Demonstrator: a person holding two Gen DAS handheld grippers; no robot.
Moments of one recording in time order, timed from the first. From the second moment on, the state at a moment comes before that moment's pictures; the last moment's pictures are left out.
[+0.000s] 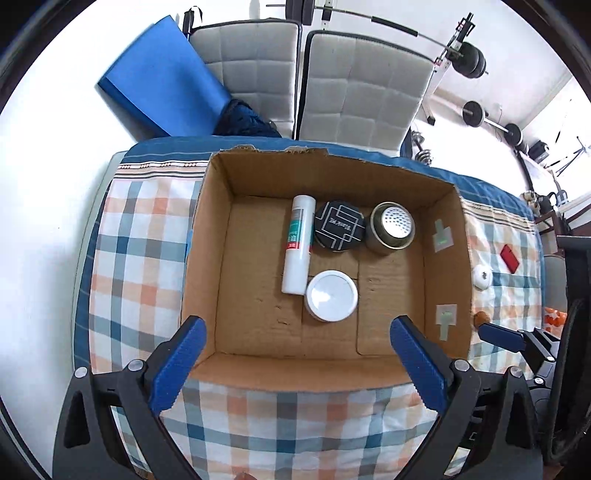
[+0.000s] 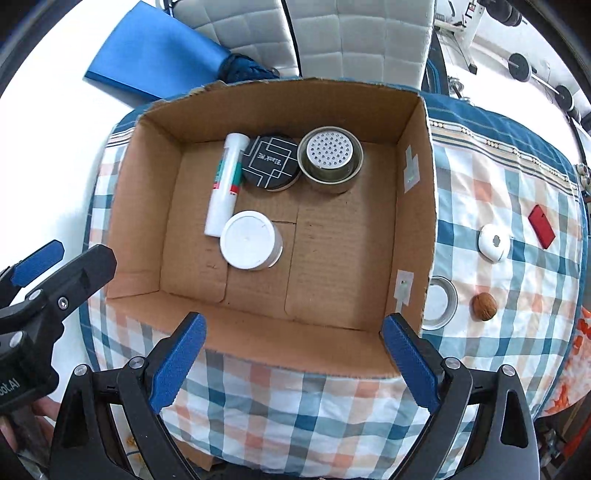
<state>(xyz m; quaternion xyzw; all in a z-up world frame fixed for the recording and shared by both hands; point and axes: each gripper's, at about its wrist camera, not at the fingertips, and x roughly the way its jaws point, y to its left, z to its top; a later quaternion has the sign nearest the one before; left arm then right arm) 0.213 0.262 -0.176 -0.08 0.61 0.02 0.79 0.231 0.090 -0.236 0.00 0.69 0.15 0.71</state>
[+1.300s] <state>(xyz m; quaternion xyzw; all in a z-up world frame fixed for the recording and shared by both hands) 0.286 -0.083 -0.330 0.23 0.72 -0.17 0.63 0.213 -0.275 -0.338 0.12 0.74 -0.03 0.66</state>
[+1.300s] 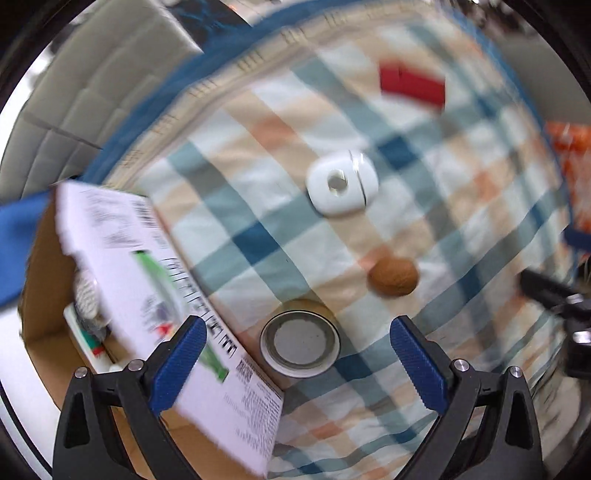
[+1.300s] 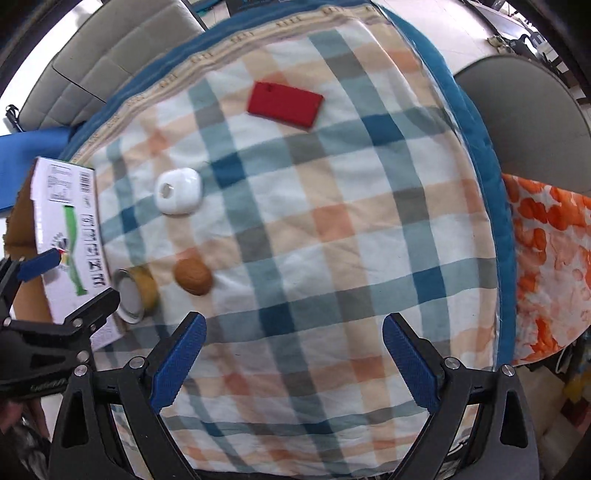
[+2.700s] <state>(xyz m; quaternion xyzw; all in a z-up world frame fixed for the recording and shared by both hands) 0.348 -0.046 -0.344 0.00 0.72 -0.09 0.69 0.344 -0.312 -0.357 0.07 0.70 -0.01 0.71</state>
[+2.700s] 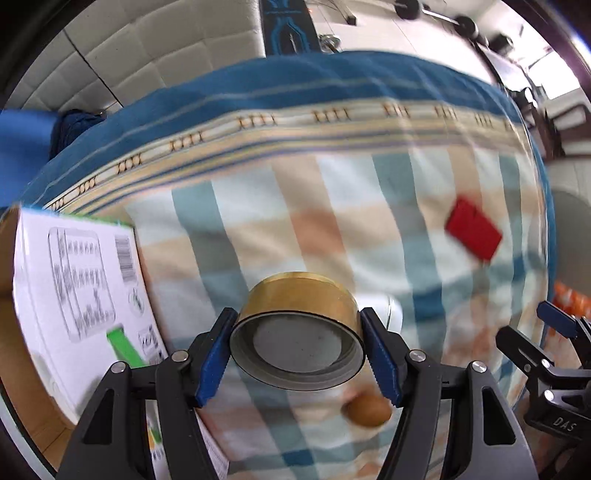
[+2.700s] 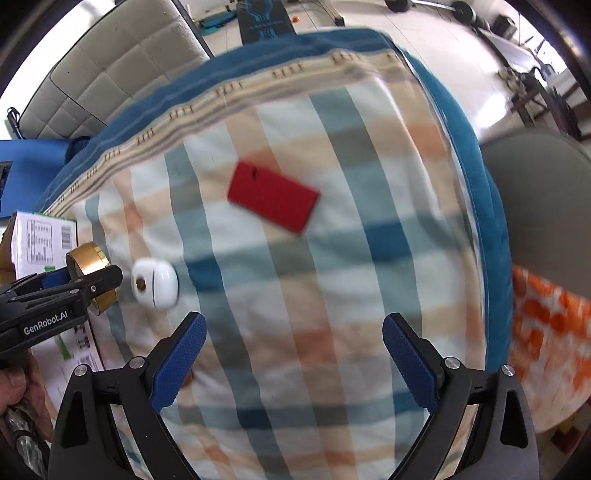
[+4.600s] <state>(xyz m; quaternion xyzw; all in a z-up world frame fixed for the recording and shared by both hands) 0.394 -0.082 -0.366 0.05 0.71 -0.07 0.70 0.413 -0.302 -0.401 0.06 0.75 -0.02 0.66</state>
